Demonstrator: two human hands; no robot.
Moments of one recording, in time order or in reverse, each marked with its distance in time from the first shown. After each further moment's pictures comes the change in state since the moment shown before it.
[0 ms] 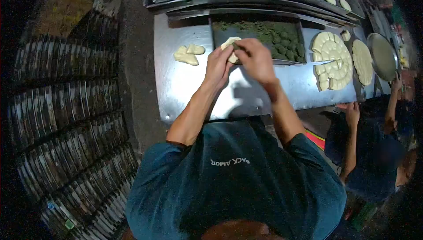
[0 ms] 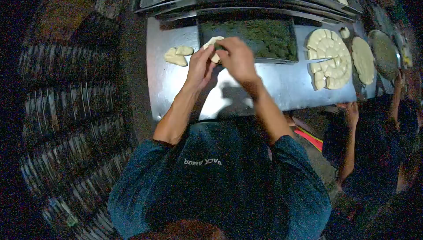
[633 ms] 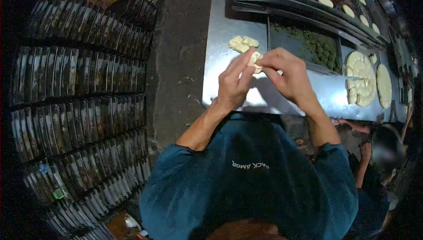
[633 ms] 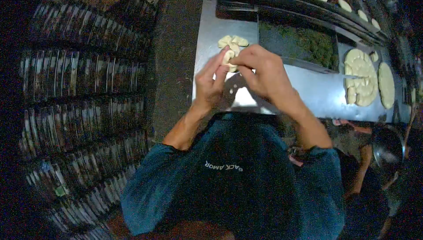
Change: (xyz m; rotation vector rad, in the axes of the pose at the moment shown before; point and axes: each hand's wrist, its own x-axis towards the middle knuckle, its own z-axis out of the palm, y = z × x) left_hand -0.136 0.086 -0.058 1.148 0.059 0.870; right_hand -0.027 -0.142 0.017 0.134 -0.239 -0.416
